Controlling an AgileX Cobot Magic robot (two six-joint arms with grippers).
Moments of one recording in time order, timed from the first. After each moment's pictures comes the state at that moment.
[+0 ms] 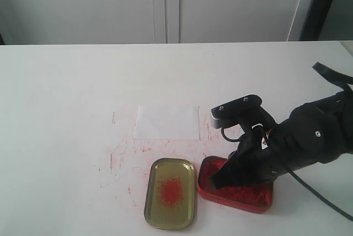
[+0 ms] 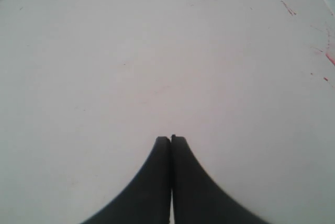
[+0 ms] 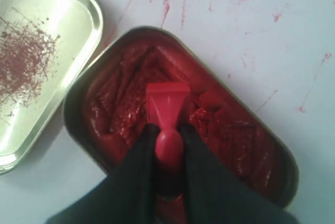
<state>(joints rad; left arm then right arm) 0.00 0.00 0.02 -0.10 0.51 0.13 0.55 1.55 -0.68 0.15 0.32 -0.09</state>
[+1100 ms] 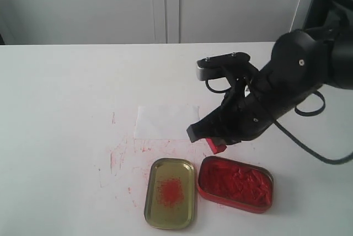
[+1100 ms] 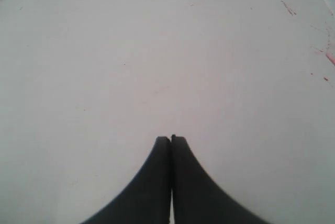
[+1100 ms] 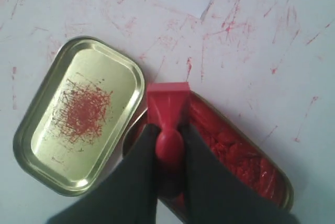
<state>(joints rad) 0.00 0.00 0.02 -0.10 0.51 0.13 0.55 1.55 -0.97 0.15 0.63 0.01</state>
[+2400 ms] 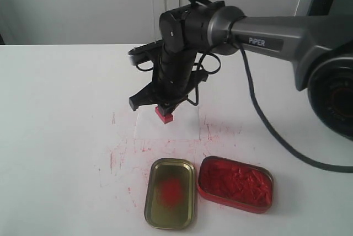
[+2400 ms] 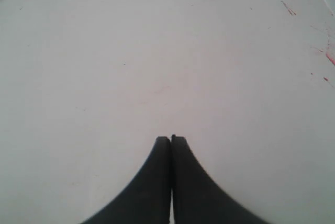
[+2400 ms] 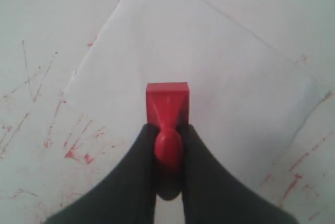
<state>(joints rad) 0.00 0.00 0.02 -0.10 0.51 0.13 0.63 2.22 -1.83 0.01 0.96 0.04</state>
